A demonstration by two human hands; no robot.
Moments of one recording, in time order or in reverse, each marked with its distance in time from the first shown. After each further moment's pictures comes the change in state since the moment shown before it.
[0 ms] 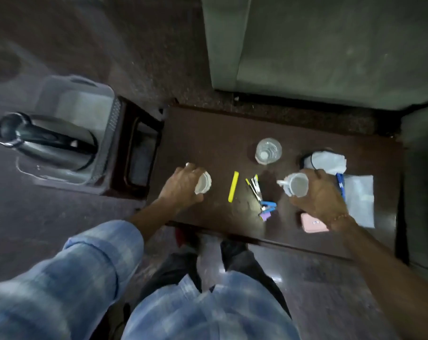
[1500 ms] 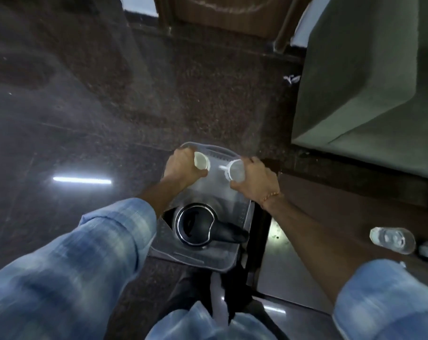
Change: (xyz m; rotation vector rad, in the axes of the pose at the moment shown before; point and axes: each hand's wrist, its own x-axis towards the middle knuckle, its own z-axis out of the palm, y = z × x) left_hand 0.088 -0.463 -0.234 -0.382 0.237 -0.317; right_hand 0.212 -0.620 0.141 -0.126 -0.207 -0.133
